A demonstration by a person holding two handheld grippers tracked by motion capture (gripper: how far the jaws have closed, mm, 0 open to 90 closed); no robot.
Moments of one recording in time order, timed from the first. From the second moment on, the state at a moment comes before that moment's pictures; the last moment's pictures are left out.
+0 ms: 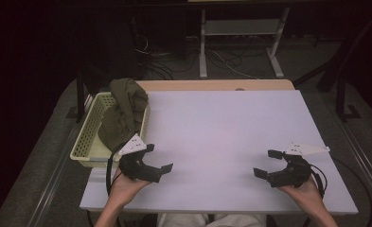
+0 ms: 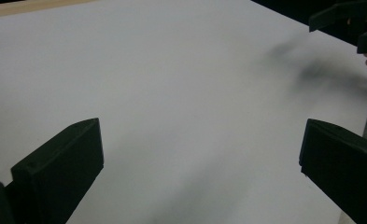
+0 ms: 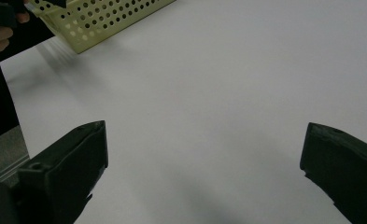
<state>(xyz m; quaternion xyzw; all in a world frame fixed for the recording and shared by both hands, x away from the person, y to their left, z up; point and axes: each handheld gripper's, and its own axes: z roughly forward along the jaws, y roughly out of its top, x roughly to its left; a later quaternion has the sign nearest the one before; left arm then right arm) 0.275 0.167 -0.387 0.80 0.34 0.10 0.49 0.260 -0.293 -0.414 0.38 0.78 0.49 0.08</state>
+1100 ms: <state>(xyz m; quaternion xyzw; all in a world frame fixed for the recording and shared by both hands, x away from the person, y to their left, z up) 0.306 0.191 -0.346 0.80 0.35 0.12 0.48 0.259 -0.293 -0.414 0.38 0.77 0.50 0.08</state>
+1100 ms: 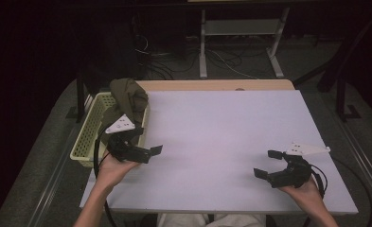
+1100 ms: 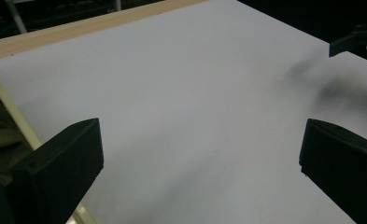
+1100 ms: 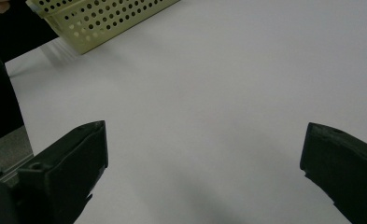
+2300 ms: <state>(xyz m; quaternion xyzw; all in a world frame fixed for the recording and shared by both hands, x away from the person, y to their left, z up) 0.349 0.226 -0.323 0.79 0.38 0.15 0.45 0.259 -0.295 -0.415 0.39 0.77 0.50 0.08</state>
